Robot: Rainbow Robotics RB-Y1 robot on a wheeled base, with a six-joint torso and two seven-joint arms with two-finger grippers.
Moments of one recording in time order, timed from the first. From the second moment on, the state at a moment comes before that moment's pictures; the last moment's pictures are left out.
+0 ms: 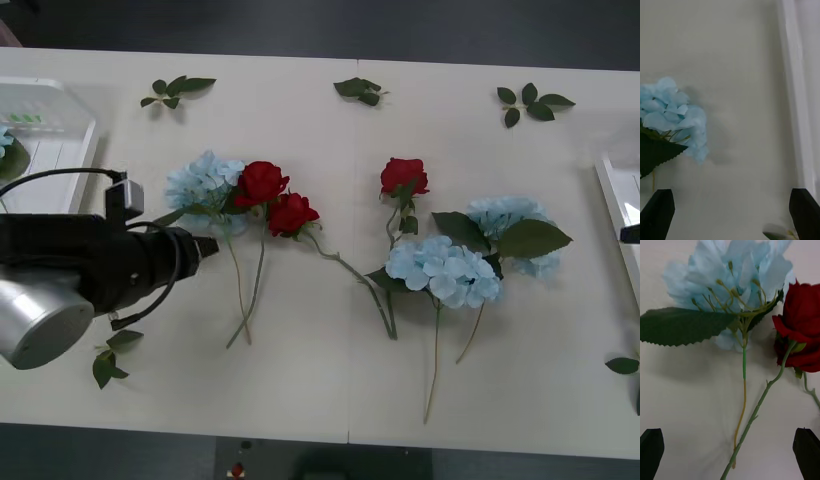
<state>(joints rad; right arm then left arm) -0.16 -0.78 -0.41 -1.56 -1.05 1.45 1.68 -0.14 0.76 -0.33 -2.16 0.54 1.17 -0.61</state>
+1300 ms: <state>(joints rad) -0.13 -0.59 0.14 -1.81 -0.57 1.30 1.18 -0.57 0.59 -0.62 -1.59 0.46 1.19 -0.59</state>
